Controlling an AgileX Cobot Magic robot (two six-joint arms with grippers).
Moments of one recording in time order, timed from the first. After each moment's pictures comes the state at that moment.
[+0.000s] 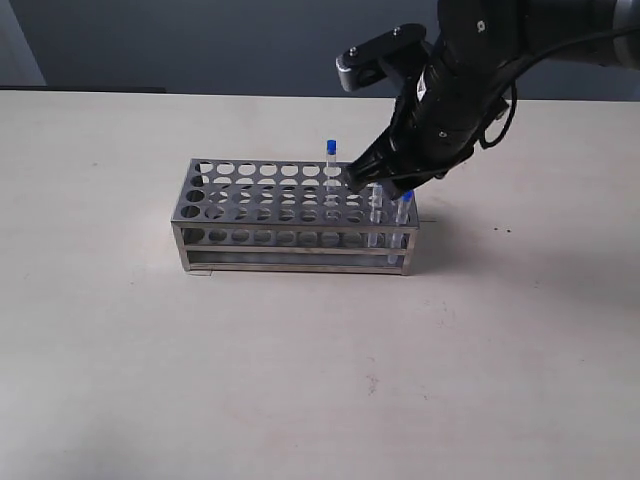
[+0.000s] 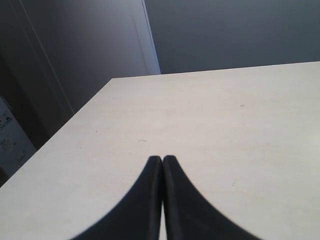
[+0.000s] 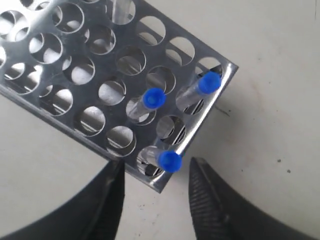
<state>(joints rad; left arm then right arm) 0.08 0.00 0.00 0.26 0.27 -0.09 0.69 1.80 -1.35 -0.12 0.86 0.02</state>
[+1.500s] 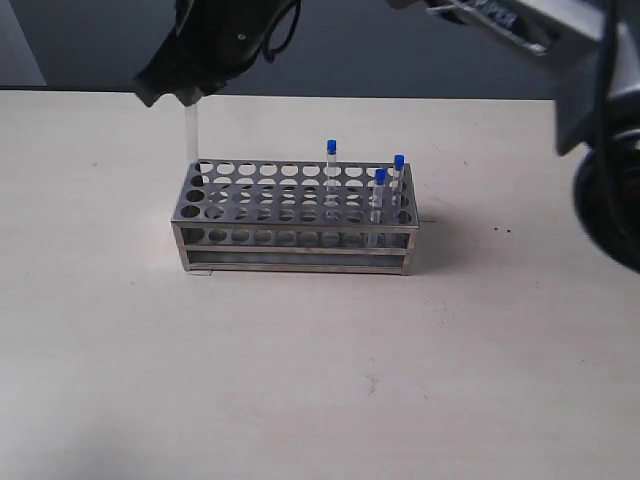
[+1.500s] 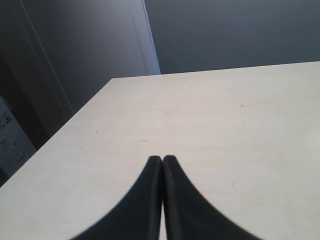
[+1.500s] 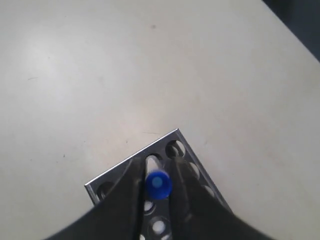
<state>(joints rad) 0.08 0.00 0.00 0.26 0.27 -0.09 0.87 2.22 -2.21 0.19 1.00 -0.34</state>
